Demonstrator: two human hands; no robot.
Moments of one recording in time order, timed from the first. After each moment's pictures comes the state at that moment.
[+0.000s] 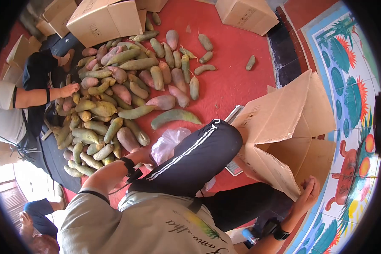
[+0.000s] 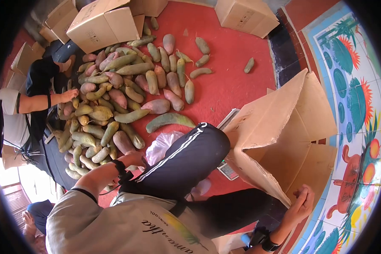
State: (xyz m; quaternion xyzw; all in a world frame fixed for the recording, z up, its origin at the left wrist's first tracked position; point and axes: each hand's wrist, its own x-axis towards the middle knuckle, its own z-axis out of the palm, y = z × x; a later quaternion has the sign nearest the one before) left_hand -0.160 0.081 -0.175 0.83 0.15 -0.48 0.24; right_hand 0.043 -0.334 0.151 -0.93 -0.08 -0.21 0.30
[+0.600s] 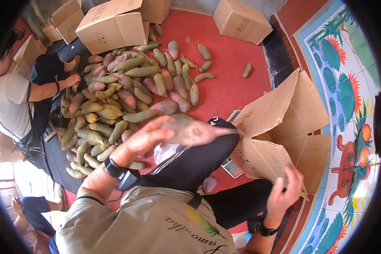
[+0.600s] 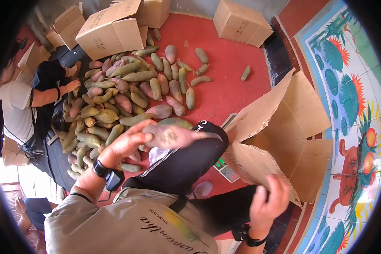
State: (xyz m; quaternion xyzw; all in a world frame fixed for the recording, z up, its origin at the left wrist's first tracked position) left_hand -0.117 0.072 0.054 0.53 0.16 -0.04 0.83; right_hand -0.021 -0.263 0.161 -0.90 -0.33 -0.22 0.19
